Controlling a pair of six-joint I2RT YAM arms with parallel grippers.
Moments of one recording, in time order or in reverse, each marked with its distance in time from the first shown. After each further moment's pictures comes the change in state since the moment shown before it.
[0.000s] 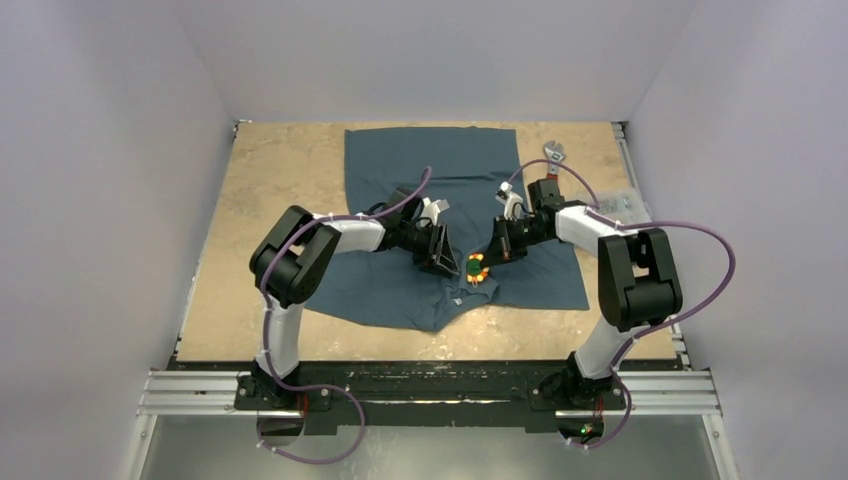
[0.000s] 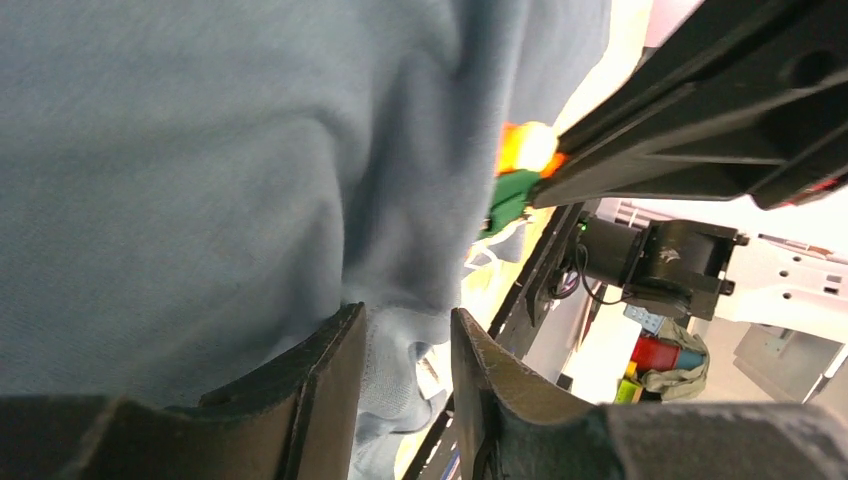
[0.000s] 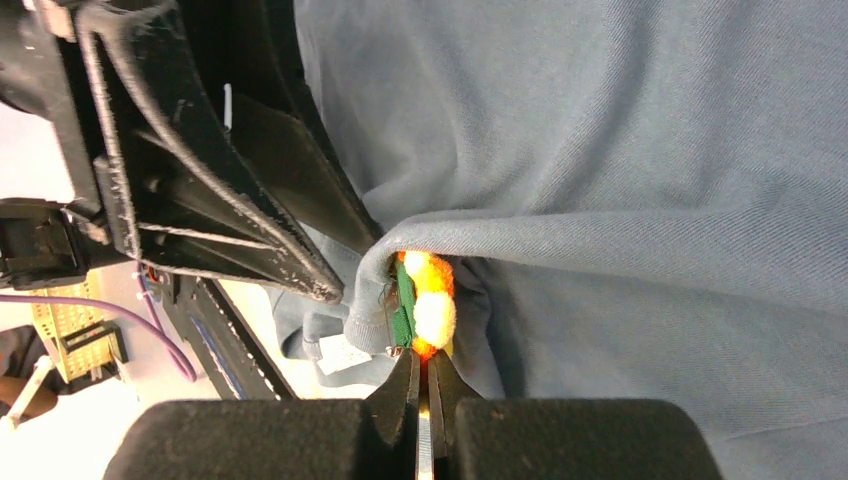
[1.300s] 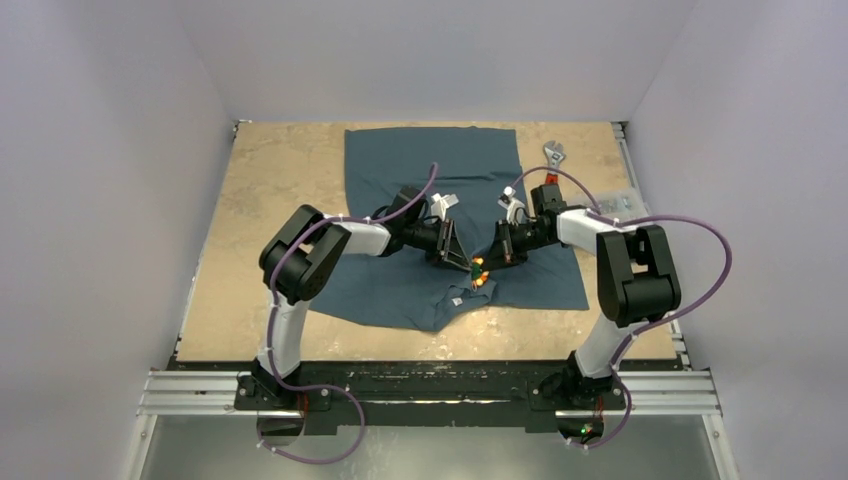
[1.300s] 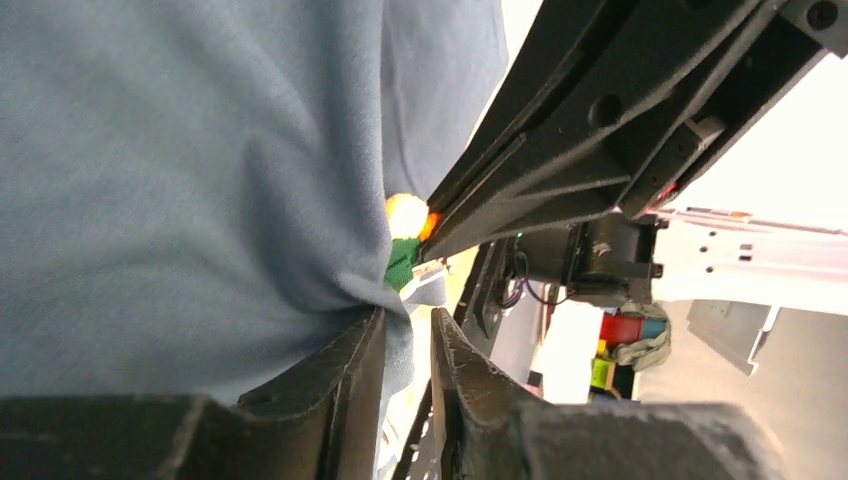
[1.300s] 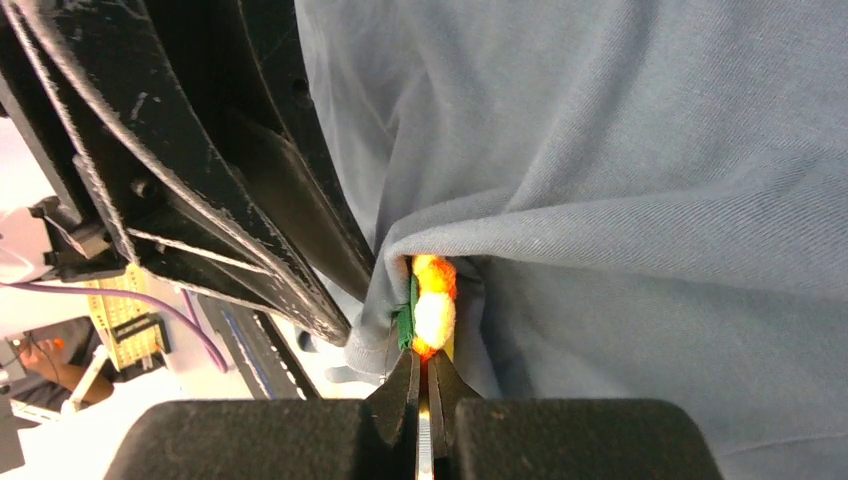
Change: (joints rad) left arm -0.026 0.068 -0.001 0.291 0.104 -0.156; right arm -0.025 0.007 -0.039 0.032 -0.068 0.027
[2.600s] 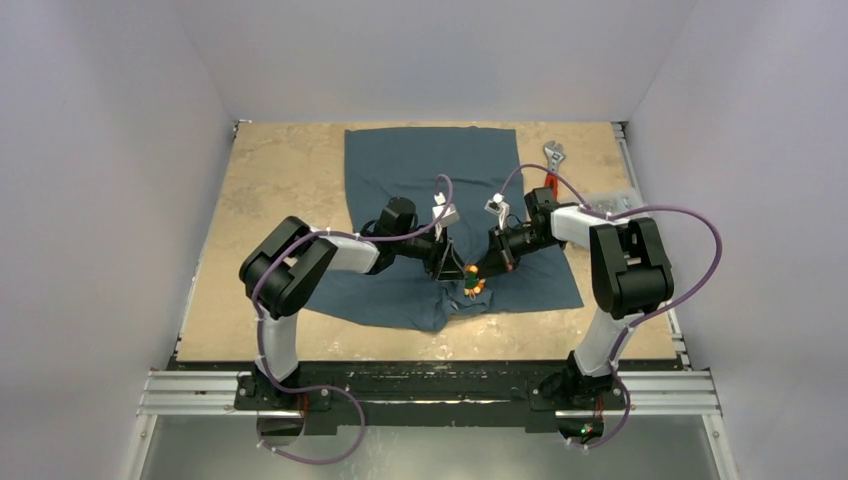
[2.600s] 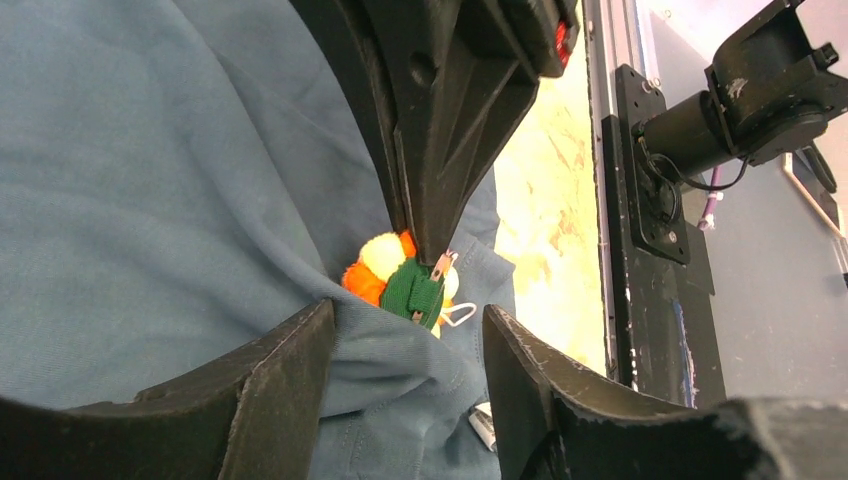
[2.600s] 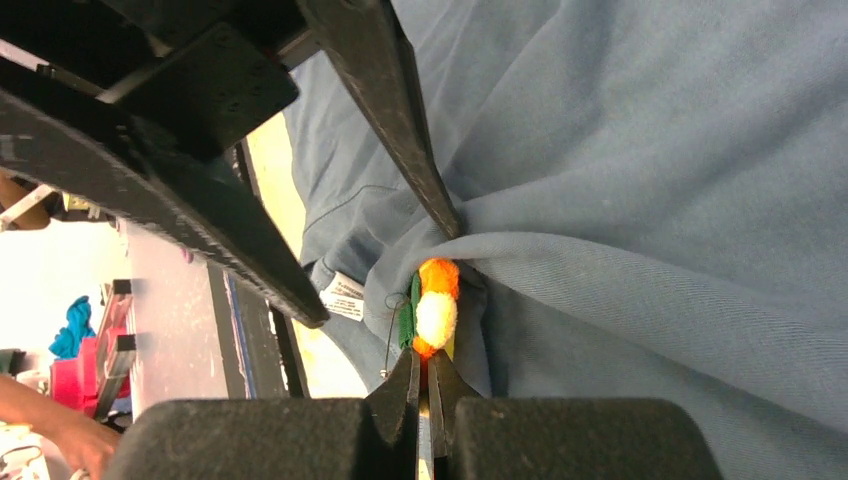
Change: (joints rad) left arm -0.029 -0.160 -0.221 0.257 -0.021 0.629; right arm 0.018 0.074 0.030 -0.122 -0.195 -0.458
